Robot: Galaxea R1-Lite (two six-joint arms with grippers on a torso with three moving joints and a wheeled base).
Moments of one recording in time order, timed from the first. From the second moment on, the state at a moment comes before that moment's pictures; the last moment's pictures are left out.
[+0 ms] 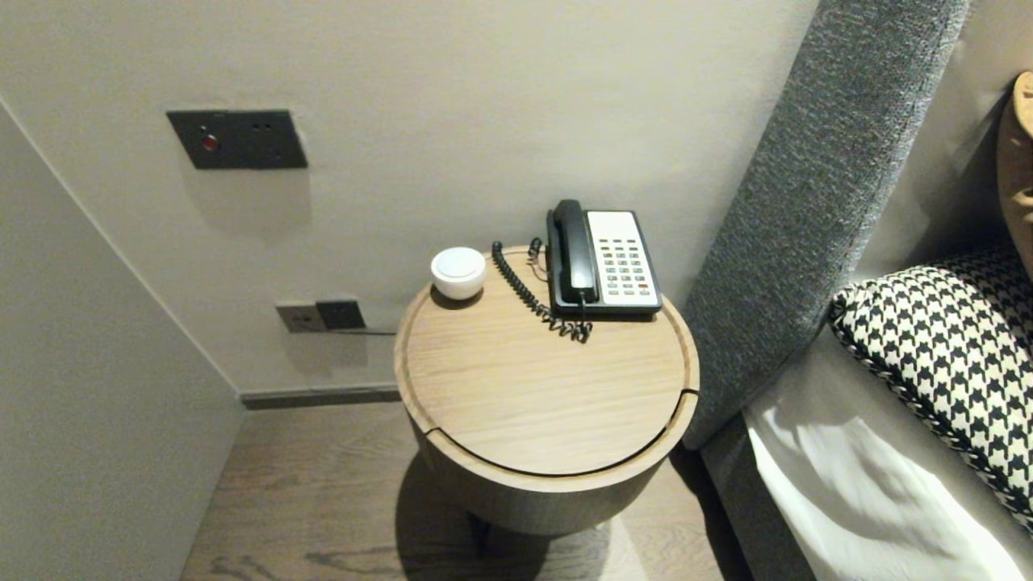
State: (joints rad) left arm 0.00 0.00 0.00 -0.02 0.01 0.00; right arm 0.00 0.01 -0.03 0.06 0.00 -0.10
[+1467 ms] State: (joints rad) left arm 0.00 0.00 0.00 -0.02 0.01 0.00; right arm 0.00 0.00 0.00 -0.11 -0.01 0.02
